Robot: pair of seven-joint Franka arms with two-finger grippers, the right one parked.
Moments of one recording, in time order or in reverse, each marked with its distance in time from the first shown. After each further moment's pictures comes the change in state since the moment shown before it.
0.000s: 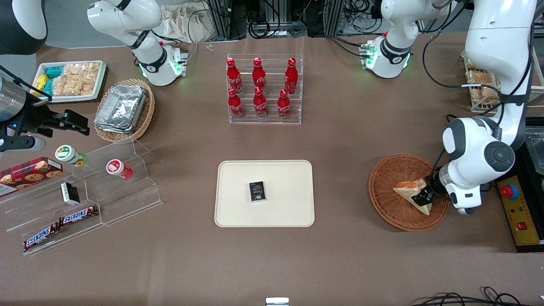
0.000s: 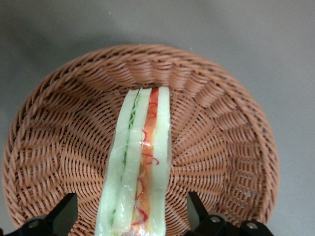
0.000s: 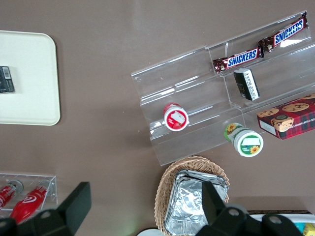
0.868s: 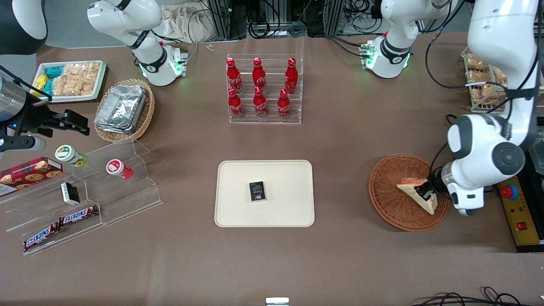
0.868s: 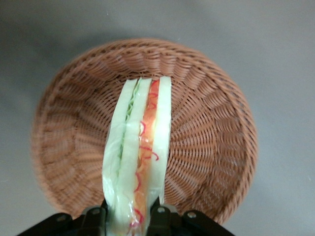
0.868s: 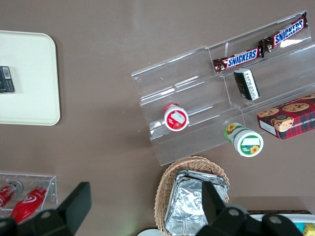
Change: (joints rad) arm -0.015 -0.063 -0.008 0.153 0.000 -0.287 0.083
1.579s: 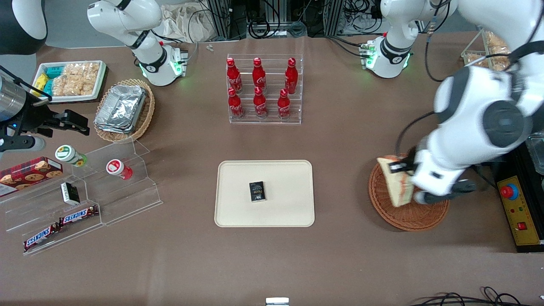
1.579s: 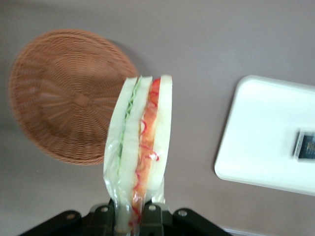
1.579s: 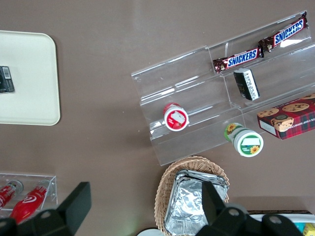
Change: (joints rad) arm -0.219 0.059 -0.148 0.438 0.070 -0.428 0.282
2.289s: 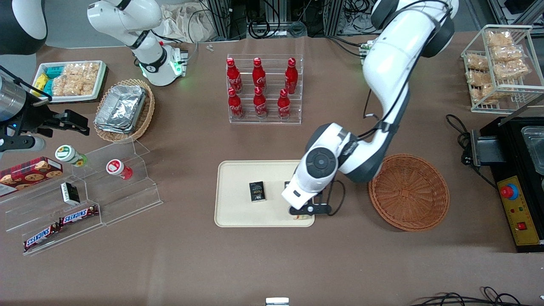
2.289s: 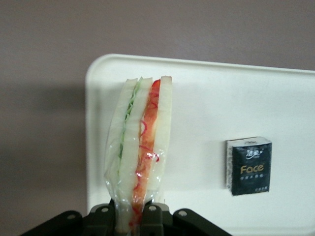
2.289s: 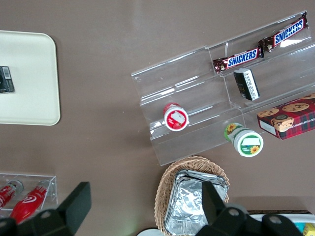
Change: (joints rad) arm -0.294 0.451 0.000 0.166 0.021 0.398 -0.208
